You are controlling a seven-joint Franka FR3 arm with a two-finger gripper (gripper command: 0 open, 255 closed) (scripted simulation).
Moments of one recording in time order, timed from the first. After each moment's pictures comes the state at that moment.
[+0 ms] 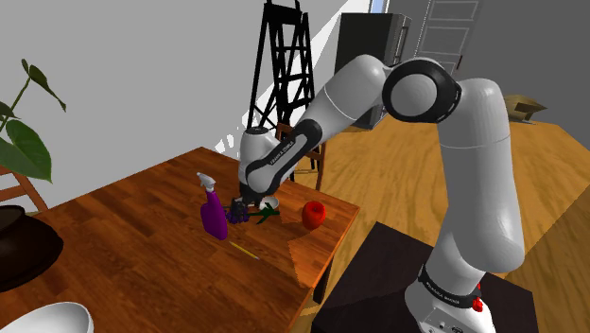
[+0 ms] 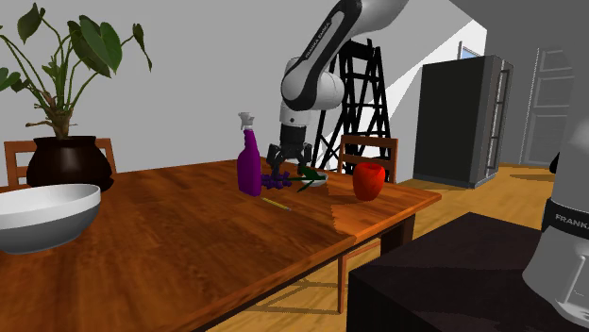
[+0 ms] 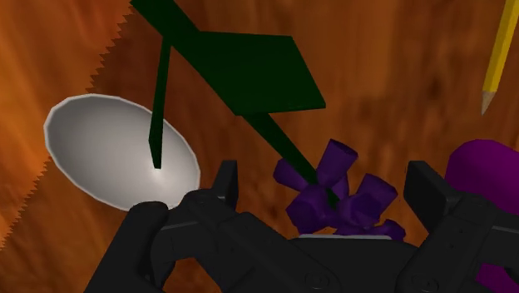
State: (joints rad) arm 0.15 0.43 0.05 -2.05 -0.03 2.63 0.20
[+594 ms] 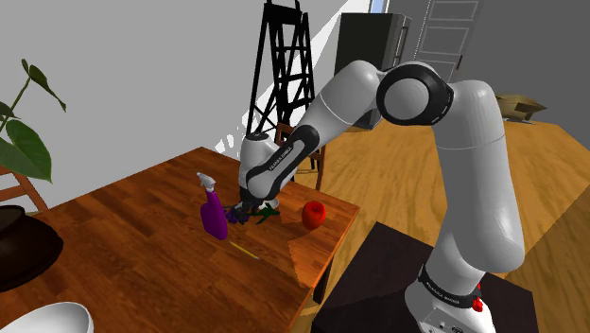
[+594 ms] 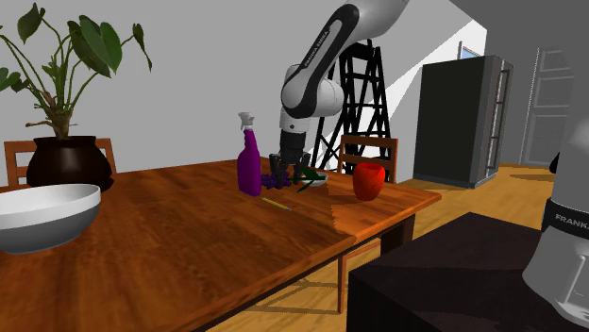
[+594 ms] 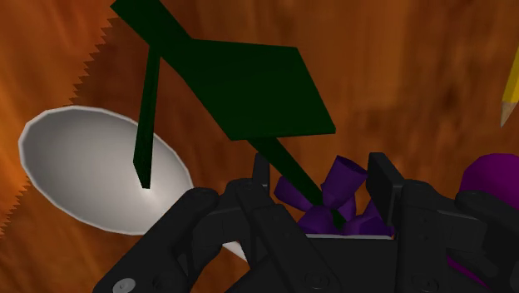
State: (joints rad) arm 0.15 0.47 0.05 -2.04 -0.04 2.67 0.21
